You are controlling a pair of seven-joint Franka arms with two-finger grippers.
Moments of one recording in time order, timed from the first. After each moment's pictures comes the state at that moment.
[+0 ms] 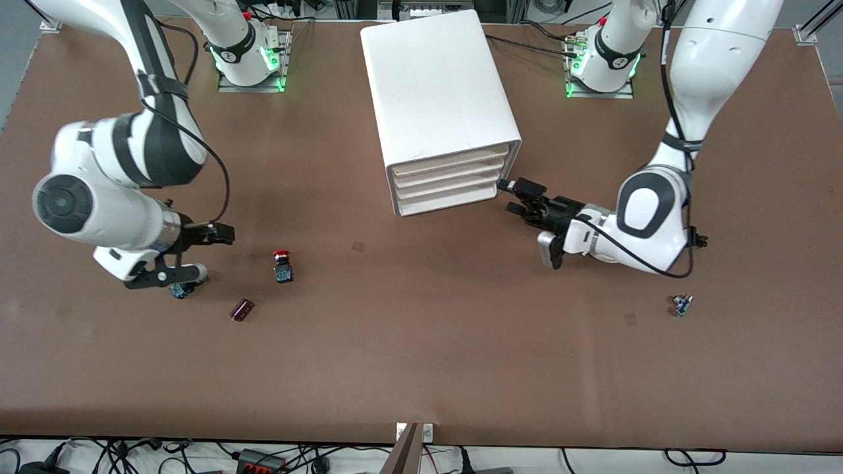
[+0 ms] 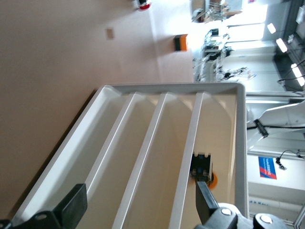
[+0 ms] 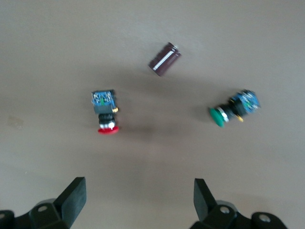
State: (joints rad) left arm -0.11 0.57 -0.15 -1.79 -1.10 1.68 0.81; right arm 0.23 0.44 -0.07 -1.59 0.02 1.88 -0.02
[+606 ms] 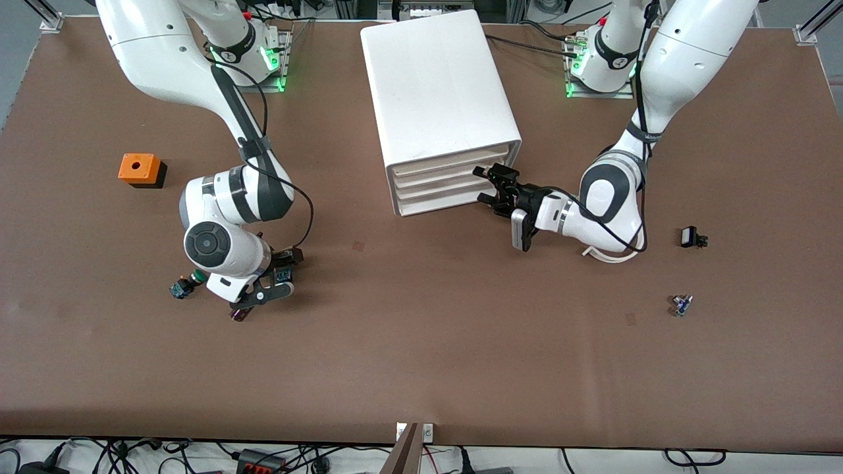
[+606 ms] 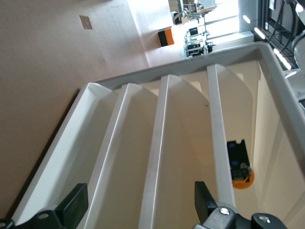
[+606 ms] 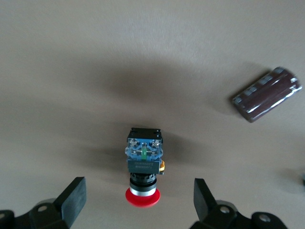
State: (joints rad) left arm -0.13 0.58 -0.19 -1.96 -1.18 1.77 1.11; right arm 0.34 0.68 -0.07 -1.59 0.02 2.10 -0.02
